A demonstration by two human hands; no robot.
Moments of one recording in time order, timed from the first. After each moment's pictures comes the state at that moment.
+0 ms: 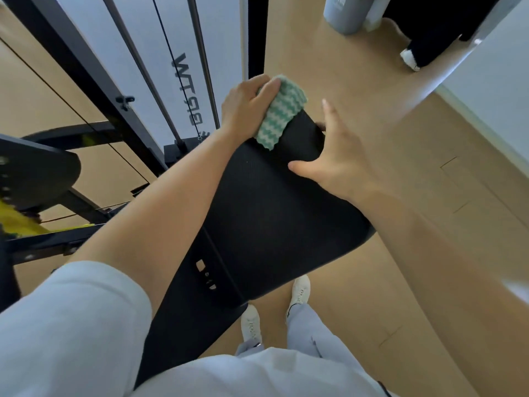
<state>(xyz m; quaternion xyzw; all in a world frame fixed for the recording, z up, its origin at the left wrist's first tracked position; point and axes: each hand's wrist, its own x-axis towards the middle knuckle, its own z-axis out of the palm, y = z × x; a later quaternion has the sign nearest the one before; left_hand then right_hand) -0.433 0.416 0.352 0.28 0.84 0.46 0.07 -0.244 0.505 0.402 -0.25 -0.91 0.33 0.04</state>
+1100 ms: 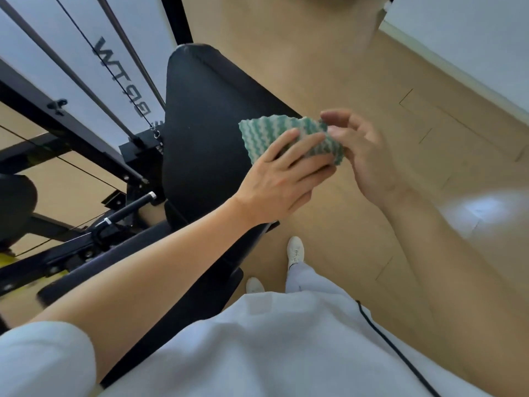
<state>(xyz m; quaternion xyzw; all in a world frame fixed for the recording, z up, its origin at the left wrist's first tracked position) -0.219 0.385 0.313 0.73 0.60 0.20 -0.26 -0.087 0.516 0.382 -0.32 -0.69 0.62 0.19</state>
